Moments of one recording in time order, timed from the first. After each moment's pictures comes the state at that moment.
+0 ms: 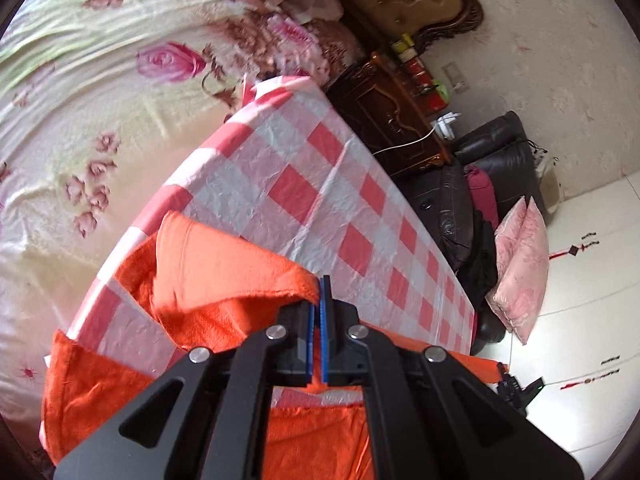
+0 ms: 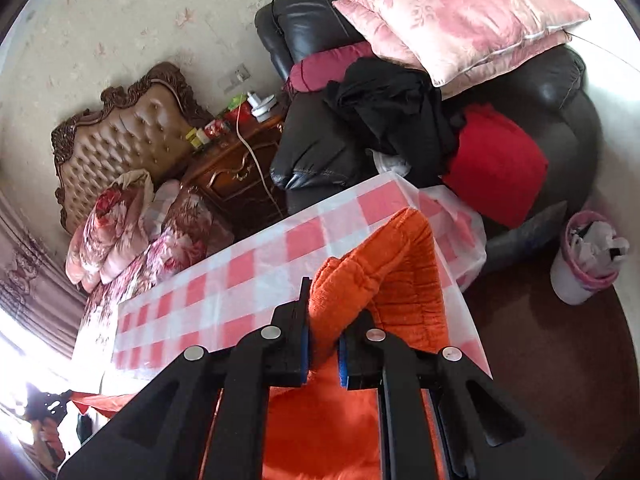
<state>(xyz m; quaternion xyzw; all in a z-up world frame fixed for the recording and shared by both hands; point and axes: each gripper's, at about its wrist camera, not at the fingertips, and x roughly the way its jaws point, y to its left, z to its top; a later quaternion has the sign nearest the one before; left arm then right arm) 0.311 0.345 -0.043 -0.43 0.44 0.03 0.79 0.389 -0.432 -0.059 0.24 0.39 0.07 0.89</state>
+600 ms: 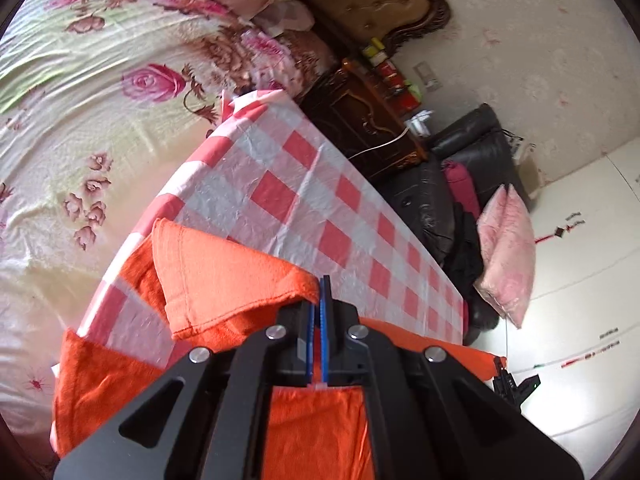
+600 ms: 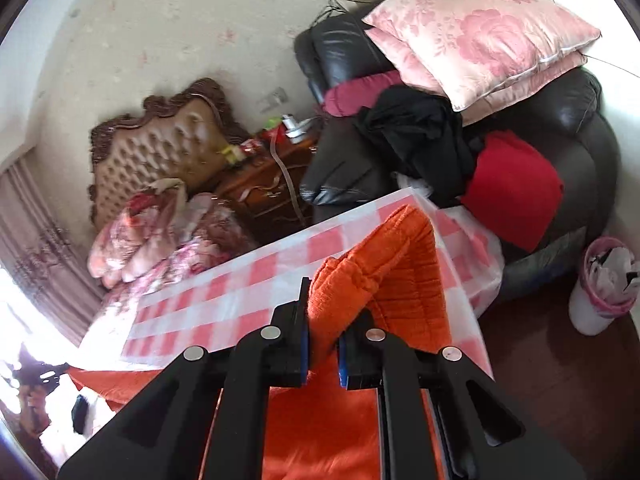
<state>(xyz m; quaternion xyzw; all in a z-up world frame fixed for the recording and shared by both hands) 0.269 0.338 -0.008 -0.40 0.41 -0.01 0.82 0.333 -0.435 -0.047 0.23 0.33 0.14 0.91</state>
